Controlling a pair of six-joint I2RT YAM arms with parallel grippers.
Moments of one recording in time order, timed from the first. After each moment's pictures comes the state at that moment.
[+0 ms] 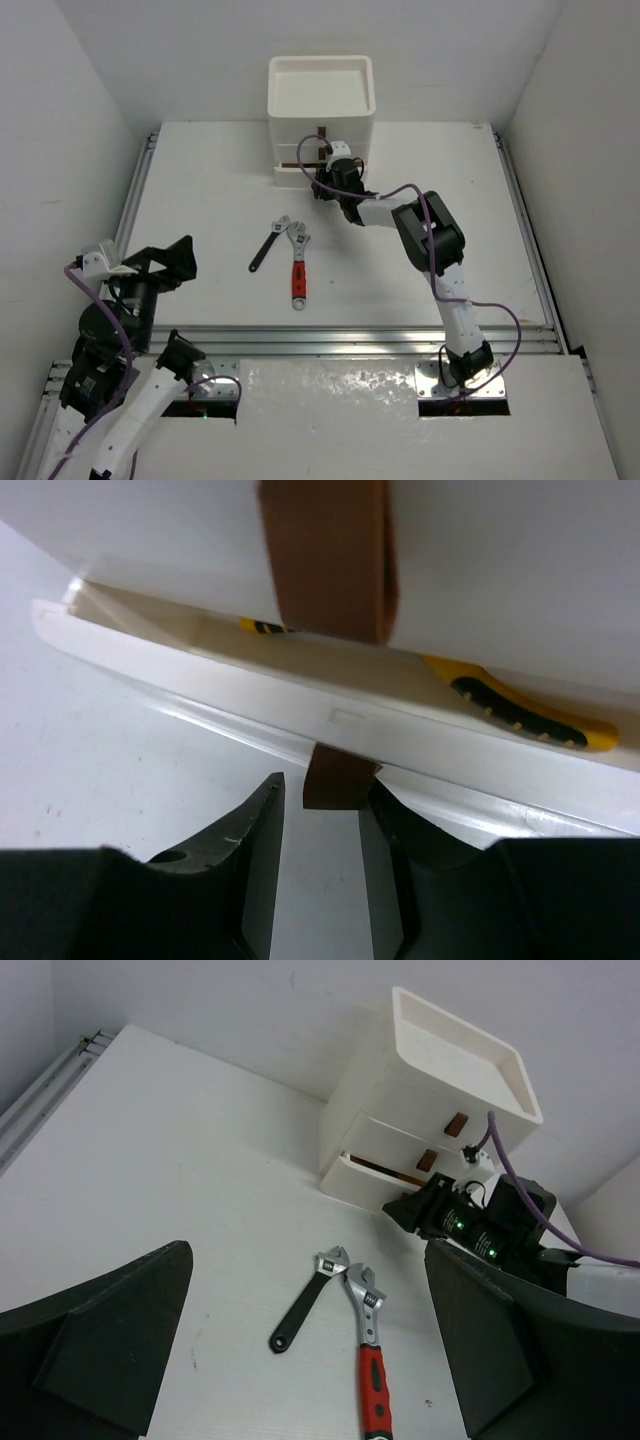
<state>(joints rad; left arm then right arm) -0.43 0.16 0.74 -0.57 -0.51 -0.41 0.50 2.36 1.51 0.45 0.05 0.29</state>
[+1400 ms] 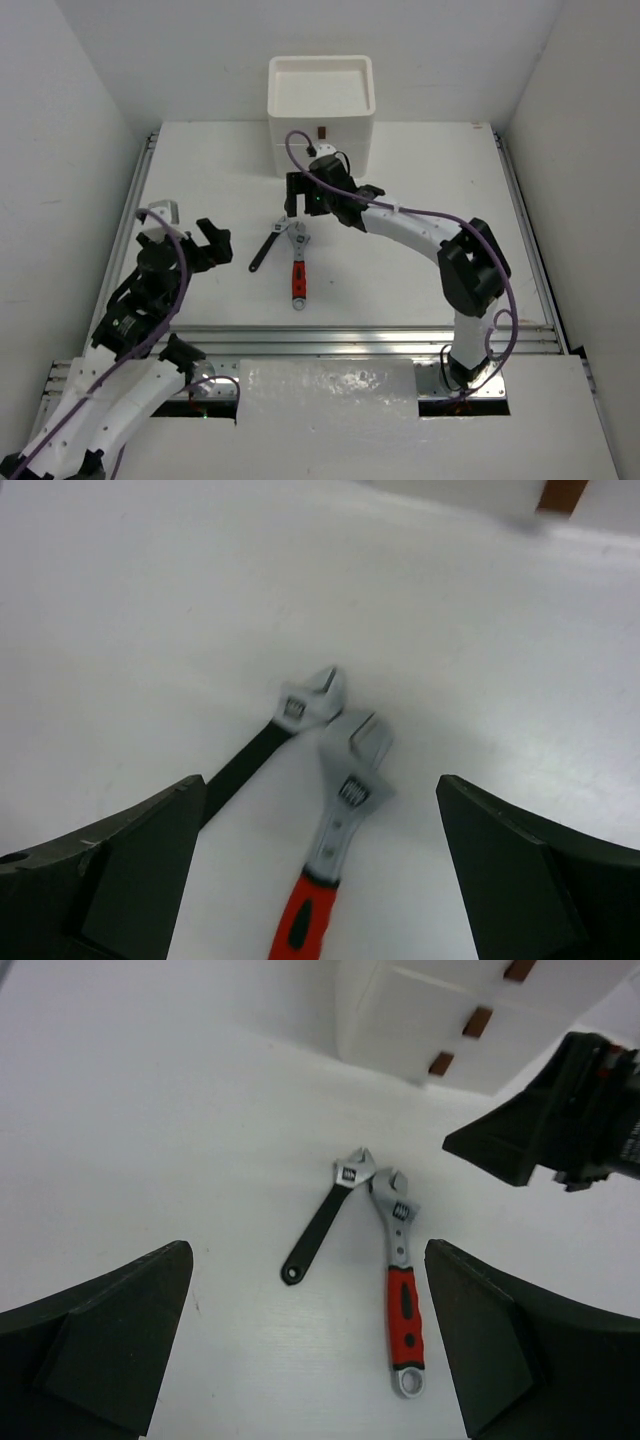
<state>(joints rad) -0.43 0.48 0.74 -0.56 -0.44 -0.43 0.71 1.92 1.46 -0.16 0.15 0.43</state>
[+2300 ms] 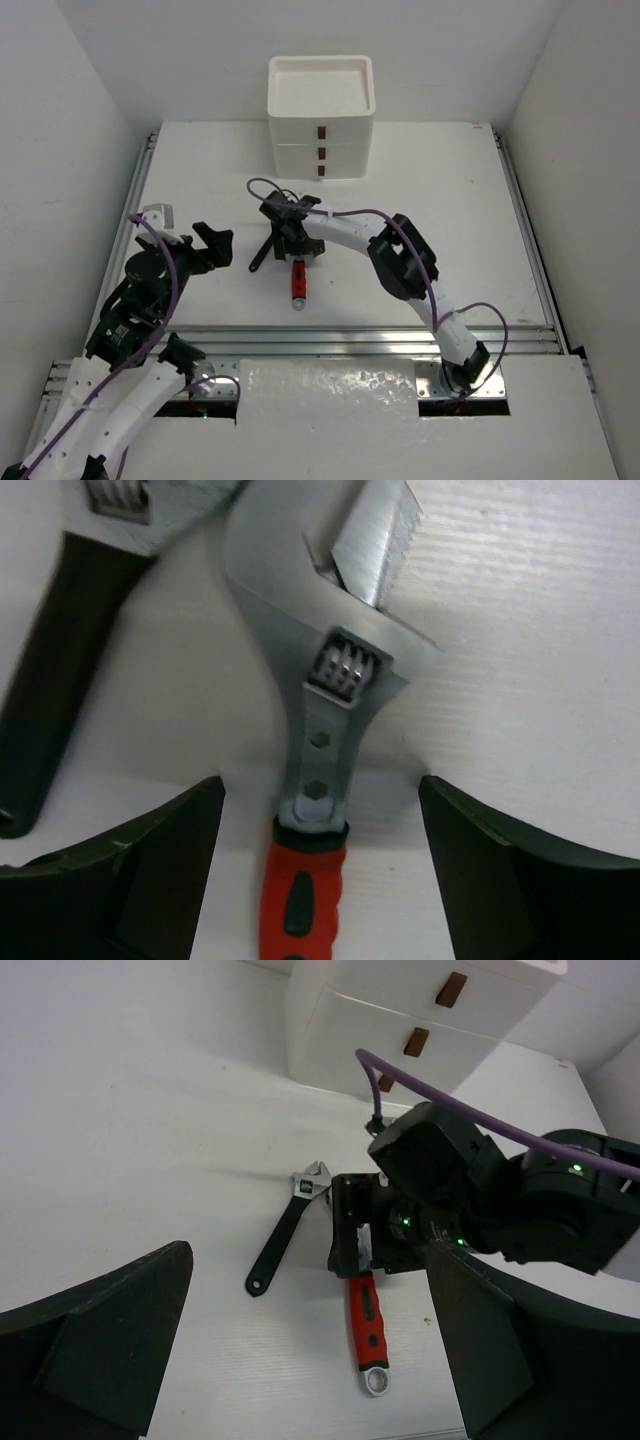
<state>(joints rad) -0.41 0.45 0.74 -0.53 -0.32 -0.43 0.86 2.32 1.83 -0.76 0.27 0.69</state>
